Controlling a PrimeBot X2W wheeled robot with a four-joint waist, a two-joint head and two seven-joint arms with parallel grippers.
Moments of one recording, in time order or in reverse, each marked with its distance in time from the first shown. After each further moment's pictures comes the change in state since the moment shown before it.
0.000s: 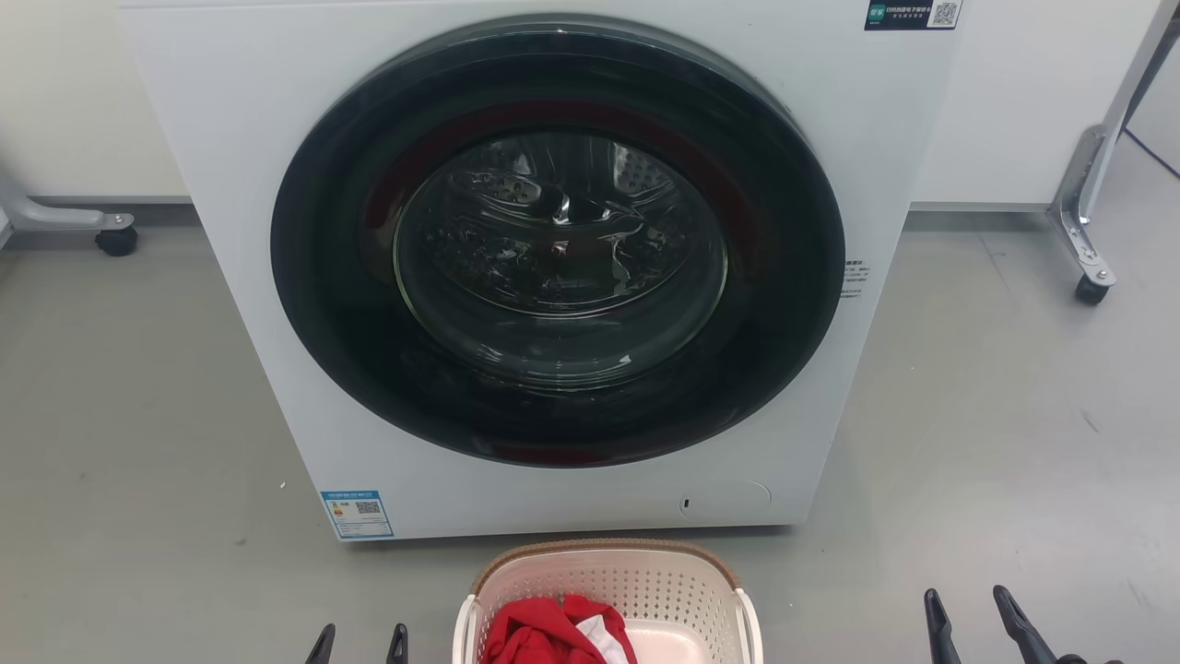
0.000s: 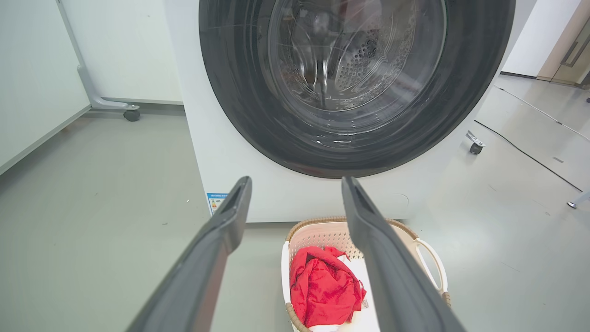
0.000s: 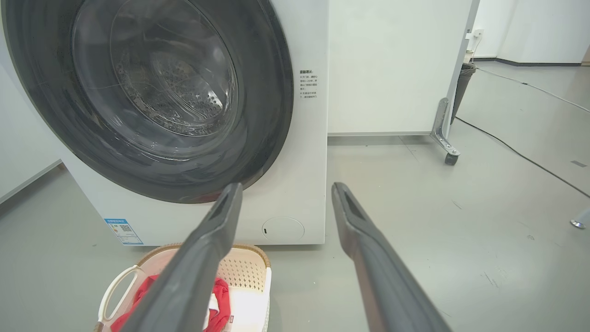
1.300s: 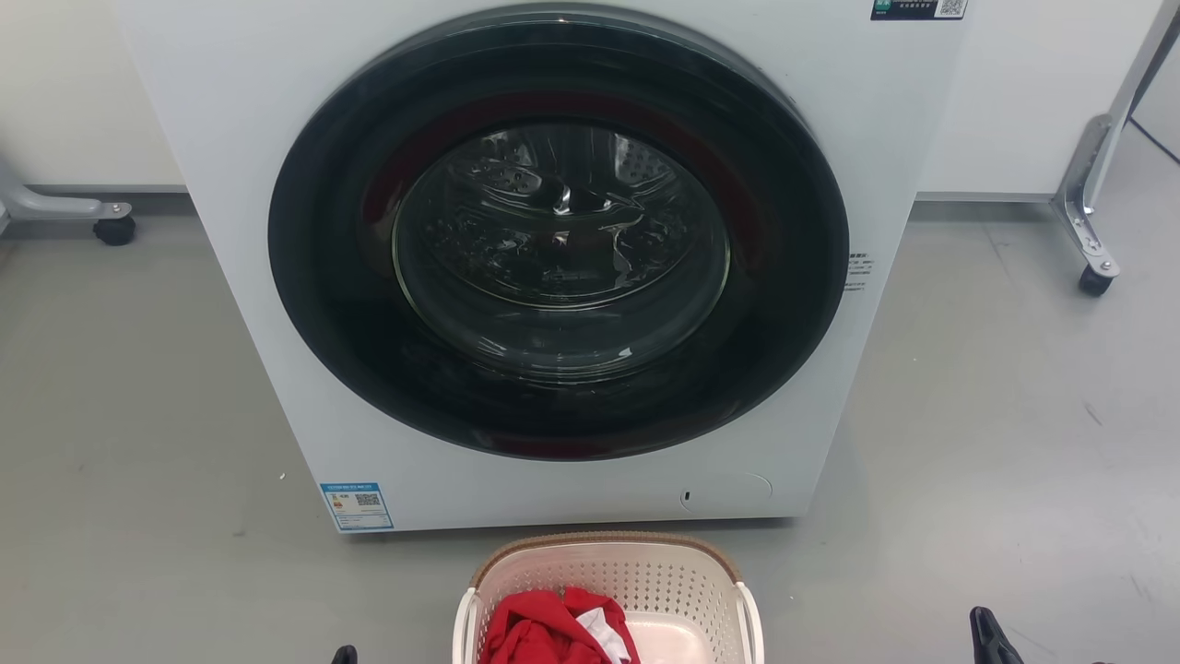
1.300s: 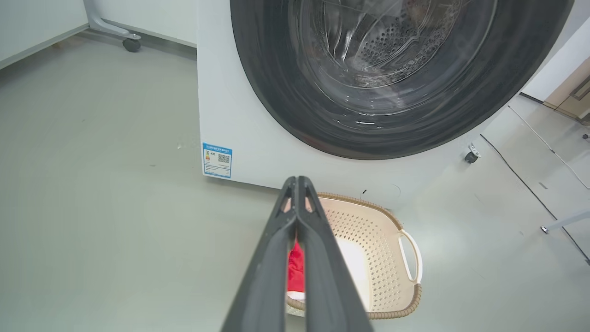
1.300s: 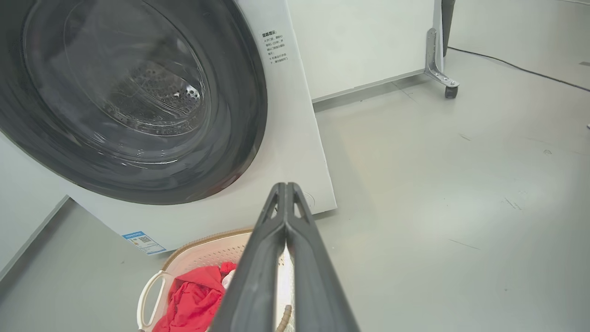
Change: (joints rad) left arm 0.018 -0.033 0.071 0.020 -0.151 -0.037 0.081; right arm 0.014 0.053 -0.067 0.029 0.174 0.037 0.061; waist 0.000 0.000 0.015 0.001
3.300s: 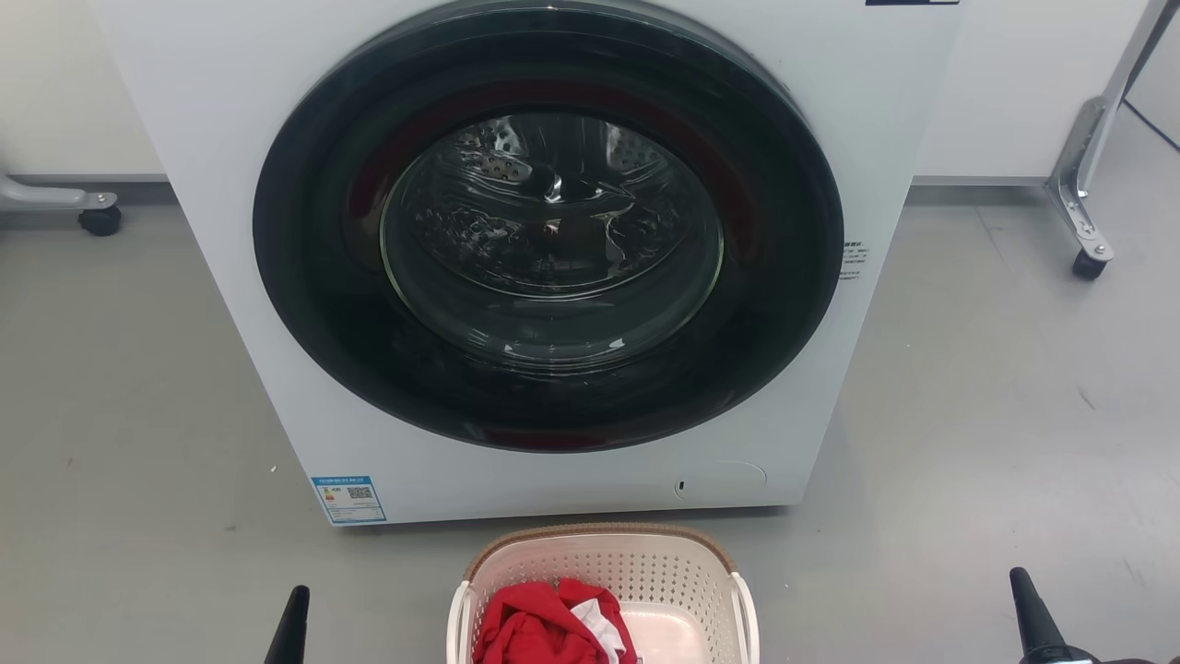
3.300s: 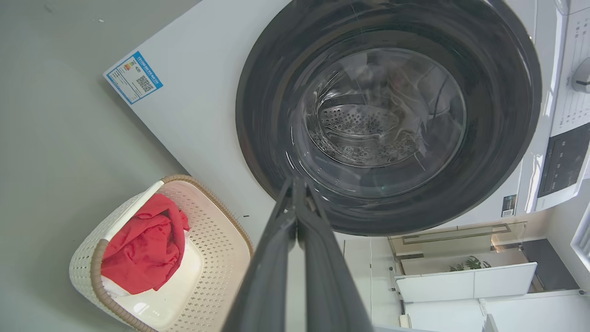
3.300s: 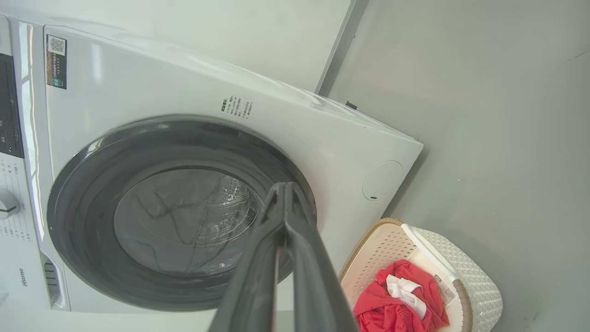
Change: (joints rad) left arm -0.110 -0.081 0.232 0.062 -0.750 -0.149 0.169; right arm -0.106 0.128 -0.260 0.068 0.741 0.148 0.221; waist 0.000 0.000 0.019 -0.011
